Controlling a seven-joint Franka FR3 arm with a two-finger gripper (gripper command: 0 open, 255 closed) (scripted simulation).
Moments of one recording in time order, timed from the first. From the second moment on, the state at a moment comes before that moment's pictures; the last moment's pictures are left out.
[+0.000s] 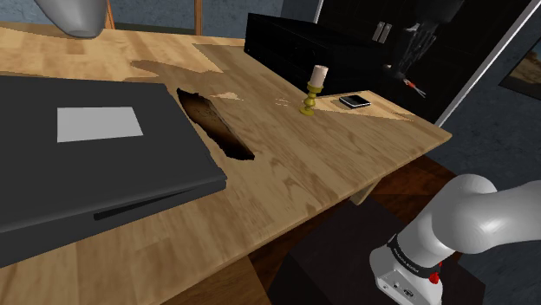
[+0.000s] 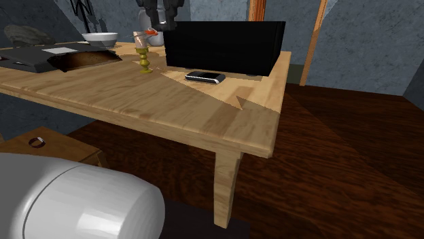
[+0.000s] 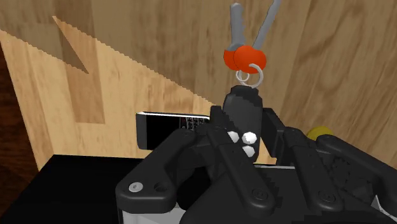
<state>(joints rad) 0.04 -0.72 -0.02 -2.00 0.00 1.33 0.11</state>
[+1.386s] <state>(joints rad) 0.12 -0.09 0.31 -1.46 0.02 1.43 0.51</state>
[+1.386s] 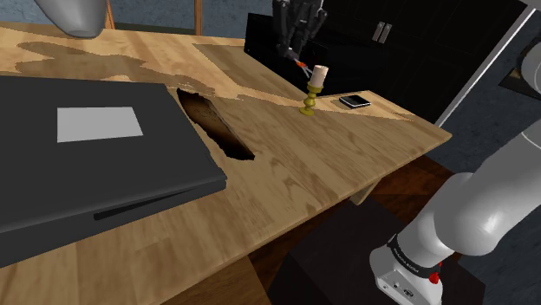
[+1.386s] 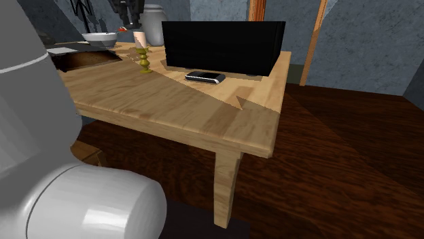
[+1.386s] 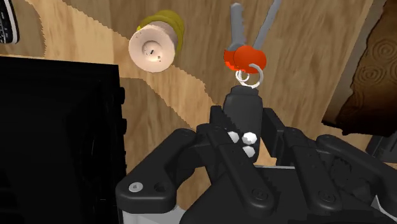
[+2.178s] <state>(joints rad) 0.29 0.39 0.39 -0.87 -0.17 1.29 0.69</state>
